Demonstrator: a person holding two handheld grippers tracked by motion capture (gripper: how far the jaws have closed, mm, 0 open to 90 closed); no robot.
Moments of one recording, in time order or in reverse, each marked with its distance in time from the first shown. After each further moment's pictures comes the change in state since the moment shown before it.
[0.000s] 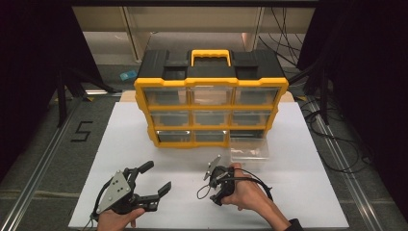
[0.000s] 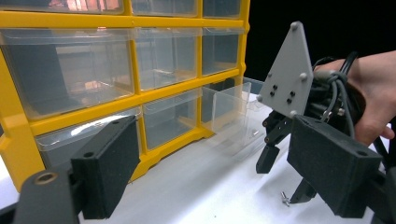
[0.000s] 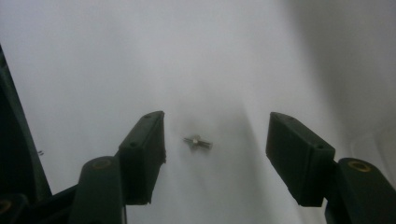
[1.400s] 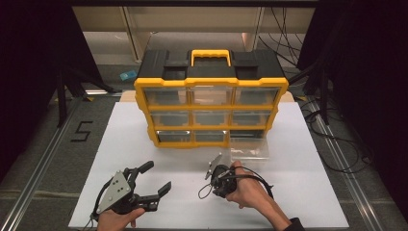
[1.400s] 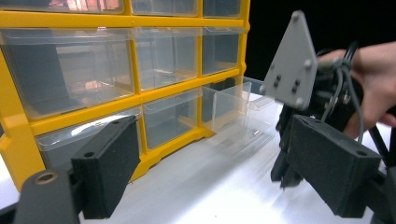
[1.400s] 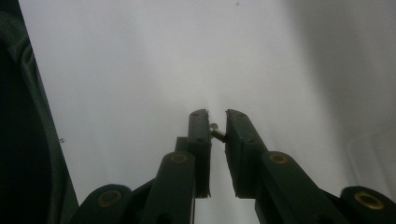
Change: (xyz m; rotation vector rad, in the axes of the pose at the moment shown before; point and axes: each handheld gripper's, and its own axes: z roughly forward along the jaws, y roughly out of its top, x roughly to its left) left arm 0.000 0.000 0.000 0.000 0.001 0.000; right arm -0.003 -0.001 -0.008 -0.013 0.043 -0.014
